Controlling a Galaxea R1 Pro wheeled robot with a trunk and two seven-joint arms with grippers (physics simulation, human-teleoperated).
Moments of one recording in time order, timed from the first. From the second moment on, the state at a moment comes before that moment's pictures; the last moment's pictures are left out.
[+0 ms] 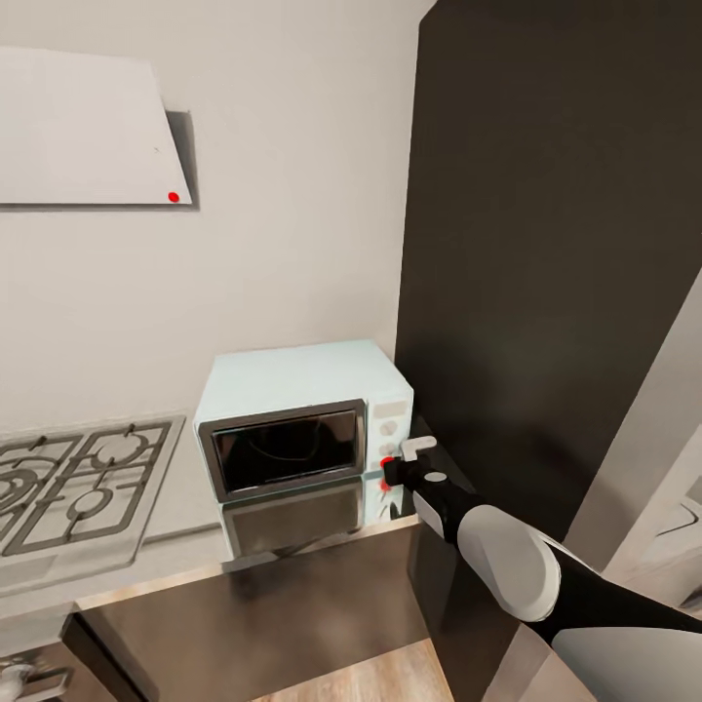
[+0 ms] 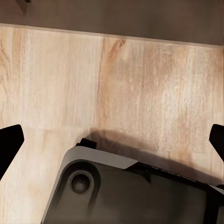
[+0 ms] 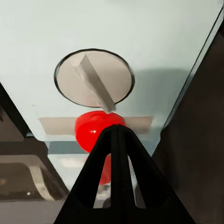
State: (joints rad) left arm 0.03 -0.11 0.31 -0.45 0.01 -0.22 0.00; right arm -1.06 0.17 -0.56 -0.04 0.71 -0.08 0.02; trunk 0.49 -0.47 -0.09
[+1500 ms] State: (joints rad) left arm 0.03 -0.11 0.31 -0.45 0.01 -0.22 0.00; right arm -1.02 0.17 -0.56 -0.04 0.71 -0.08 0.02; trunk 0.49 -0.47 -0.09
